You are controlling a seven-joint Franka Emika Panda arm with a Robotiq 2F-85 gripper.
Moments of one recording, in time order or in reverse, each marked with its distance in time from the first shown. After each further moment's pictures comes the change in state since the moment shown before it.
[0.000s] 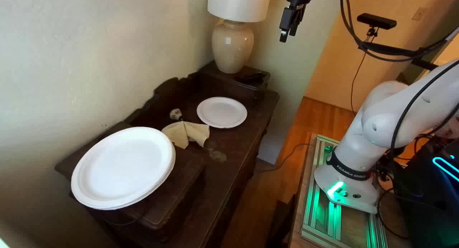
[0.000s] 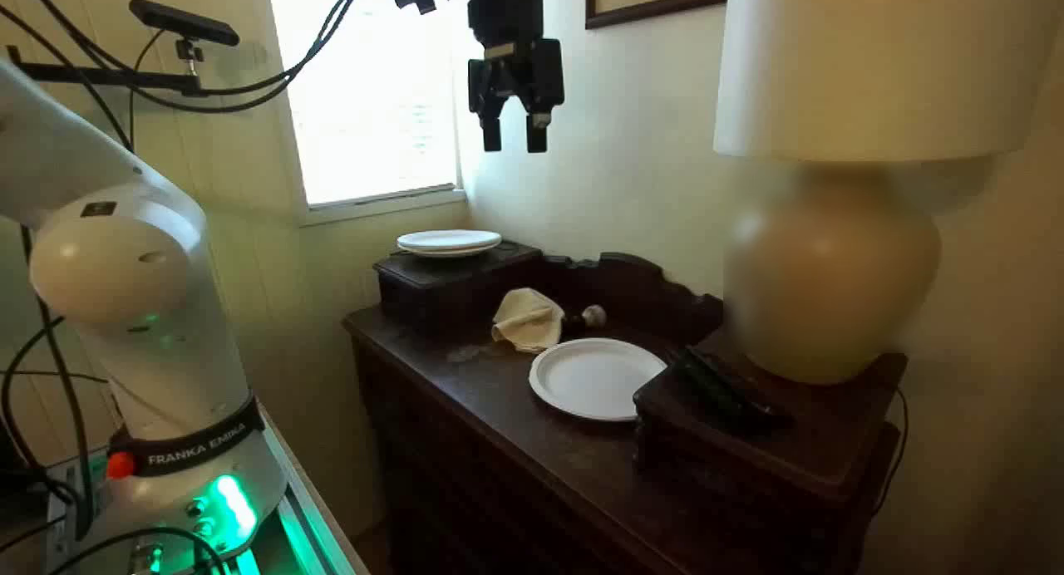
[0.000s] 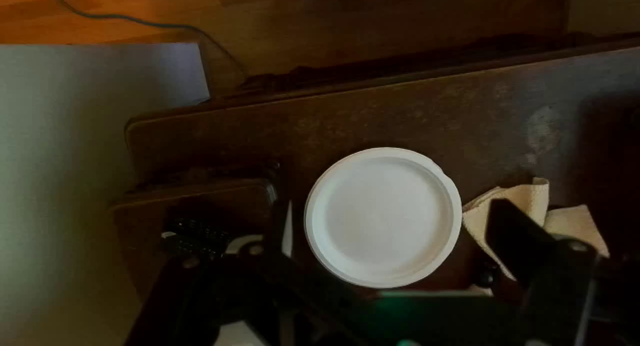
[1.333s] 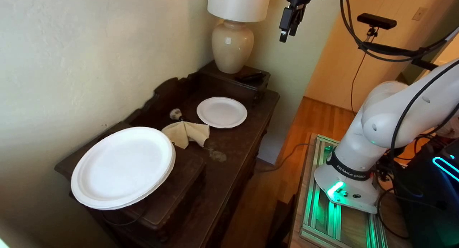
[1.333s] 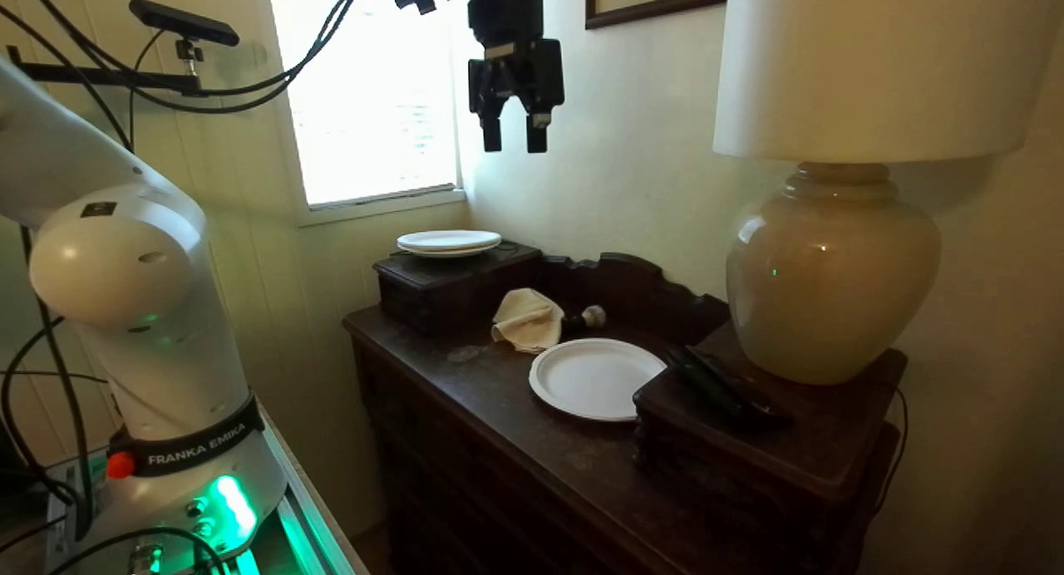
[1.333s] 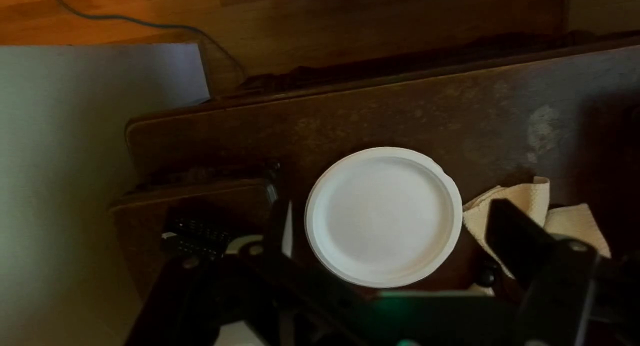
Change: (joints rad) arm 0.000 0.001 0.000 0.000 0.000 0.002 0.005
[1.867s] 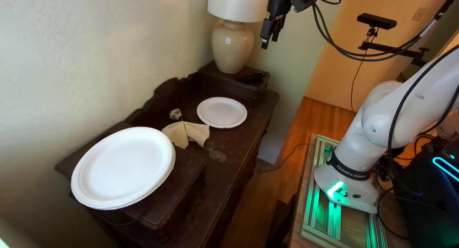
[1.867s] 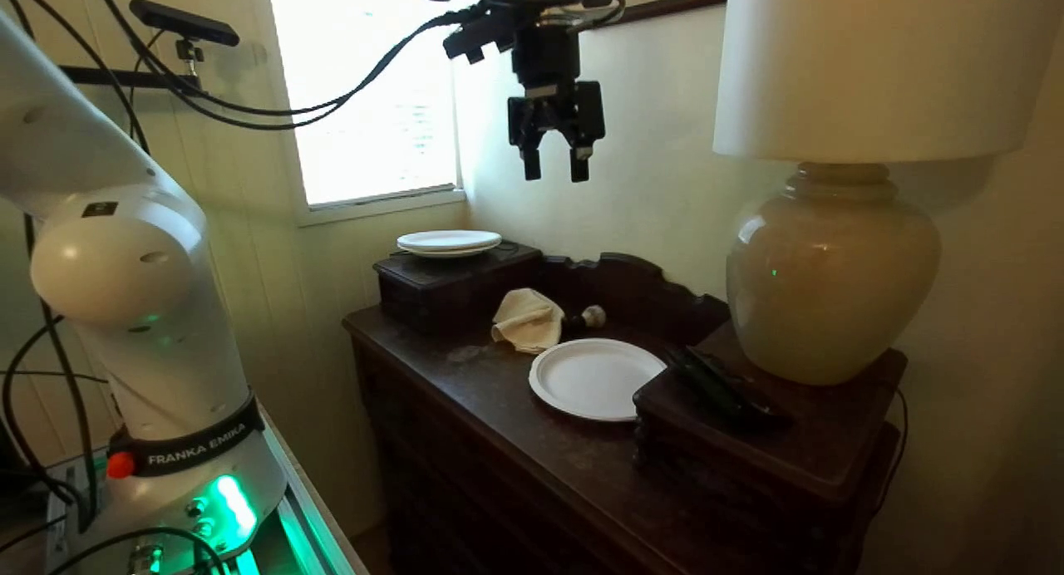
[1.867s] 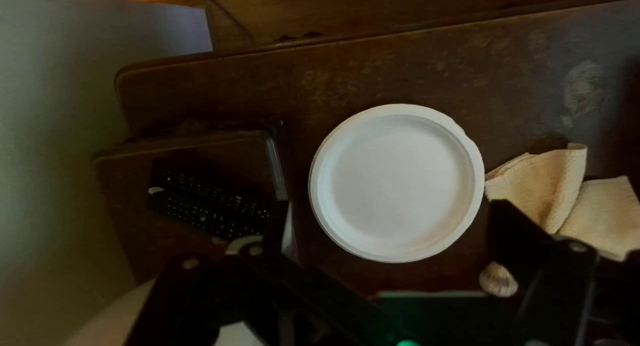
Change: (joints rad) arm 0.004 0.159 0.019 0.010 -0.001 0.187 0.010
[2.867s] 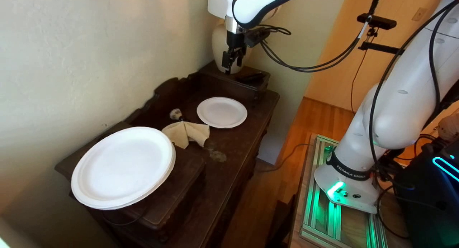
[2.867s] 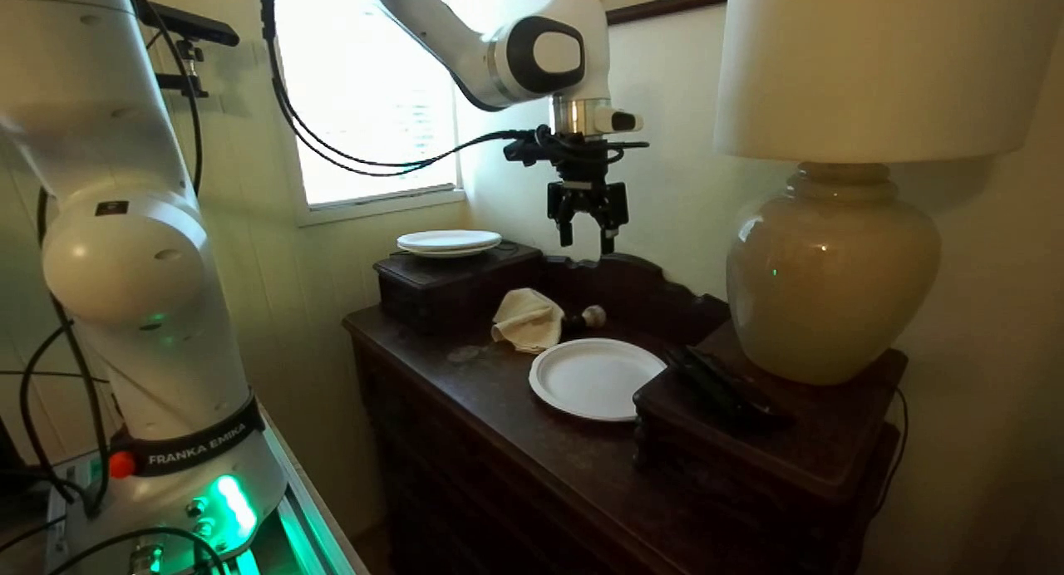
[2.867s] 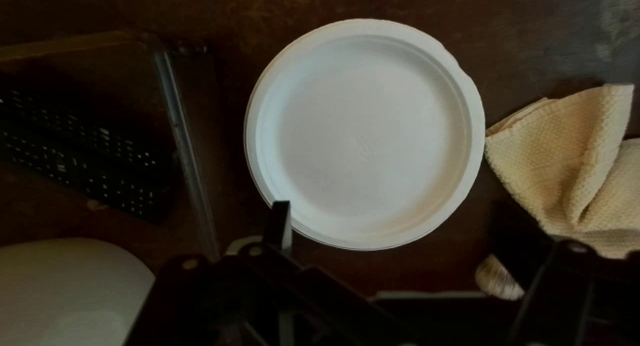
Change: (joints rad) arm 0.064 0.394 0.064 0.082 0.043 0.286 0.112
